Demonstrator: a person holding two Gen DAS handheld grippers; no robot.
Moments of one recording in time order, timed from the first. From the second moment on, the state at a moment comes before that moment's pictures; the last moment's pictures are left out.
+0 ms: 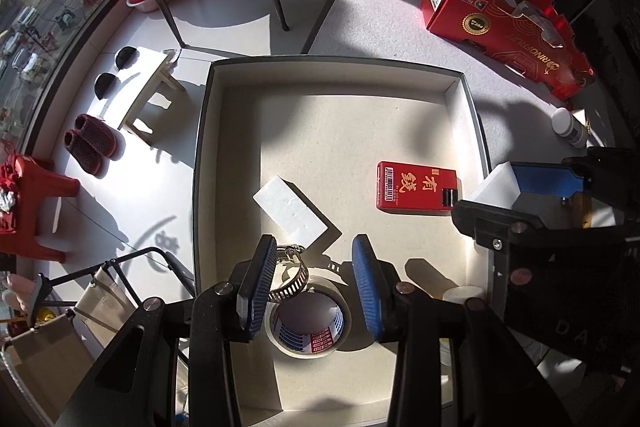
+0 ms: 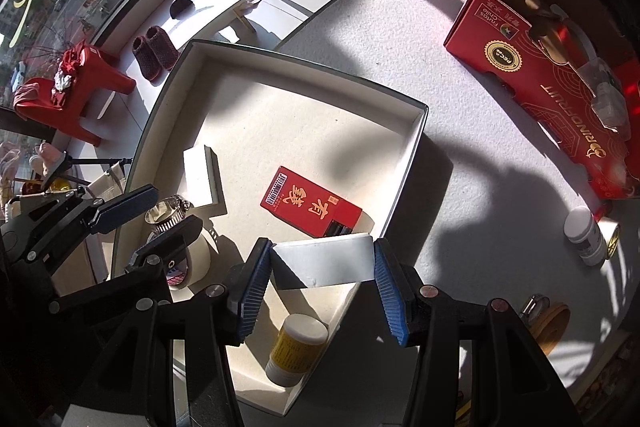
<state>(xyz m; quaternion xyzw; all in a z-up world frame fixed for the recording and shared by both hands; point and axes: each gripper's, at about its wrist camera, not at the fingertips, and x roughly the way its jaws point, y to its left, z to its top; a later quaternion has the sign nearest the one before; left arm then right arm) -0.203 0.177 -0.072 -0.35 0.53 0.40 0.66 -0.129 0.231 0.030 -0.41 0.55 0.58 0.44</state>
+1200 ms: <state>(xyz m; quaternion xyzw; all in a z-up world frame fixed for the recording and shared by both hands) -0.172 0.098 -0.065 -0.33 0.59 0.34 0.65 -0.045 0.096 0.003 -0.35 0.68 0.46 0.45</state>
